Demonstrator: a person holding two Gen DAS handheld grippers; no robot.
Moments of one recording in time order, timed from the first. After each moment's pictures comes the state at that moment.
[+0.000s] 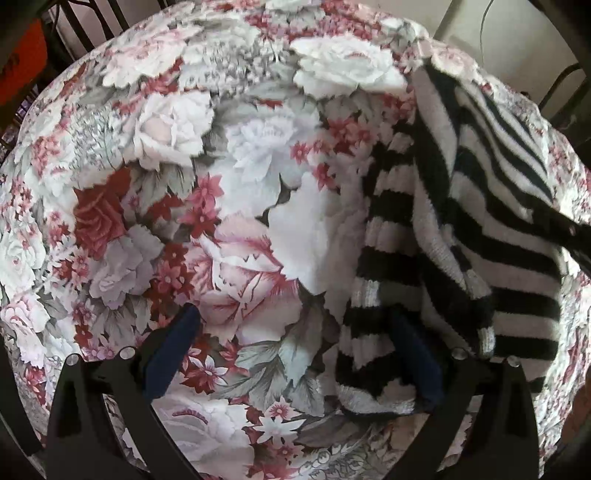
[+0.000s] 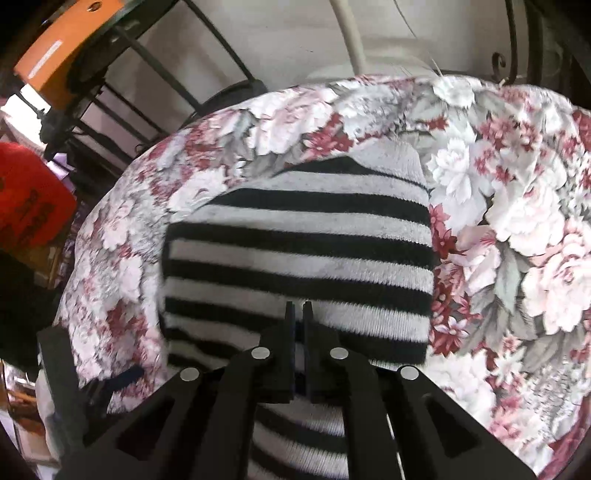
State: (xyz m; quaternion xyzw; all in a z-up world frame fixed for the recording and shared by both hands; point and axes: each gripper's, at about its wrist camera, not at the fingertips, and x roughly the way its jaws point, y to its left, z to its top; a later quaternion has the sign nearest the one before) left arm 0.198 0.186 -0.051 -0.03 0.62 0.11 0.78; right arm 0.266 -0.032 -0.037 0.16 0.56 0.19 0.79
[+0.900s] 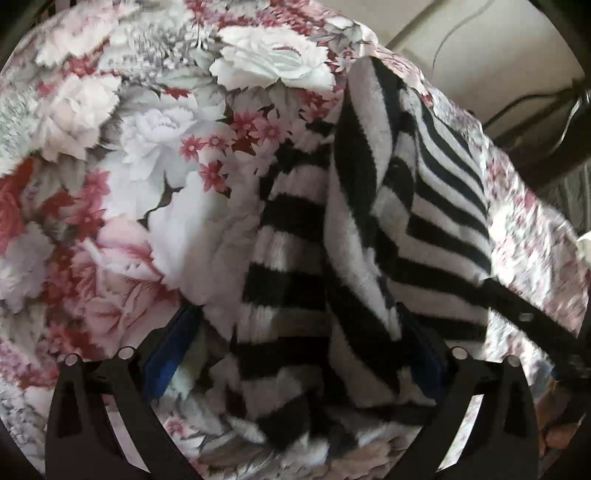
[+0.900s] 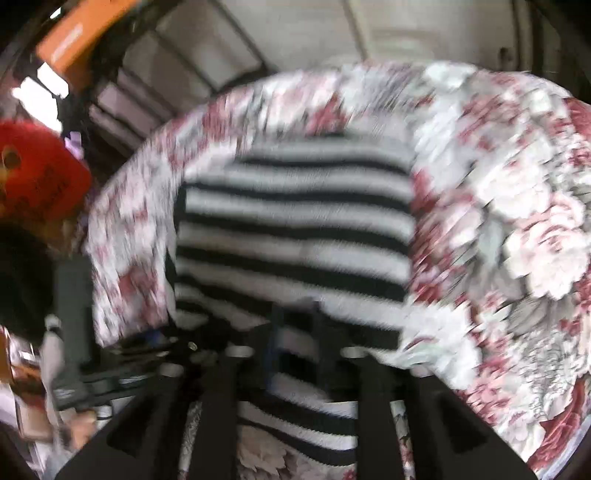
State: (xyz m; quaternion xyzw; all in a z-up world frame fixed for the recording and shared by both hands) left arm 0.225 0.181 -0.062 -0.16 0.61 -0.01 0.77; right arm 0.237 -0.064 -0.034 0.16 0.56 0.21 0.79
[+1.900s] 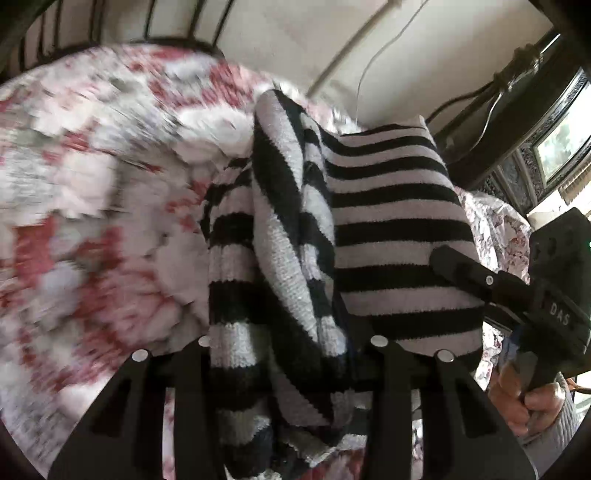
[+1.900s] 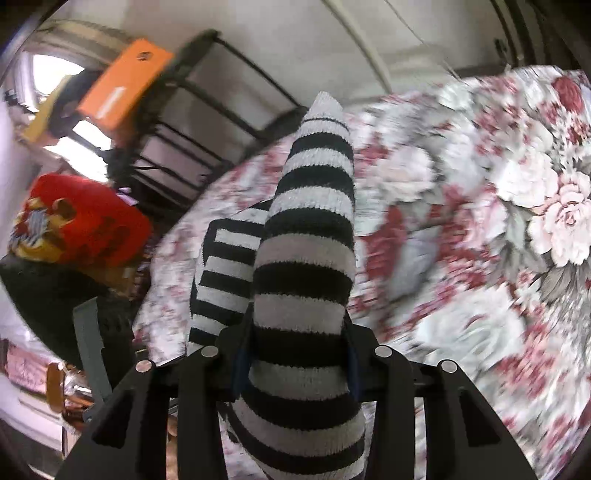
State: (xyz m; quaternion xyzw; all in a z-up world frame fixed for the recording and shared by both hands) left arm 0.172 0.187 0.028 -0.15 0.53 -0.10 0.83; right arm 0.196 -0.066 0.013 0.28 0.49 0.28 0.77
